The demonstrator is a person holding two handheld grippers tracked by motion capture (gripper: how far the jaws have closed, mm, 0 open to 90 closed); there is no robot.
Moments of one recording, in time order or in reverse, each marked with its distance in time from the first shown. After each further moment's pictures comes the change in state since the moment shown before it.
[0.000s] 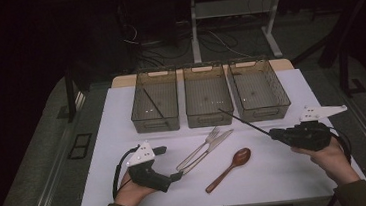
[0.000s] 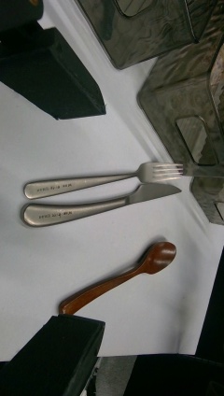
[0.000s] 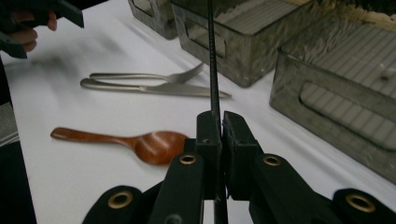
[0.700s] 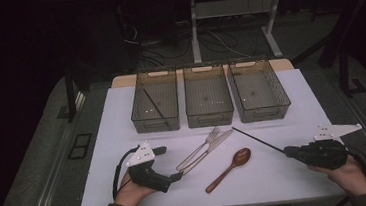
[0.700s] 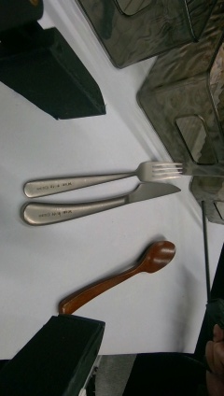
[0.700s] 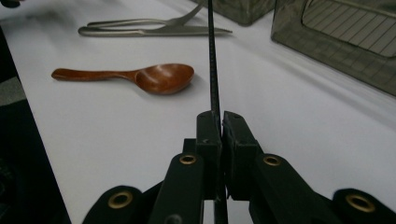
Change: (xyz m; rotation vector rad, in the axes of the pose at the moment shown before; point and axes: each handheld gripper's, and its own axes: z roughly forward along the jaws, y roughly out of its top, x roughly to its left) left arm -0.001 0.000 0.000 0.000 -0.003 0.000; right arm 0.000 -0.054 -0.024 0.067 -0.007 0.018
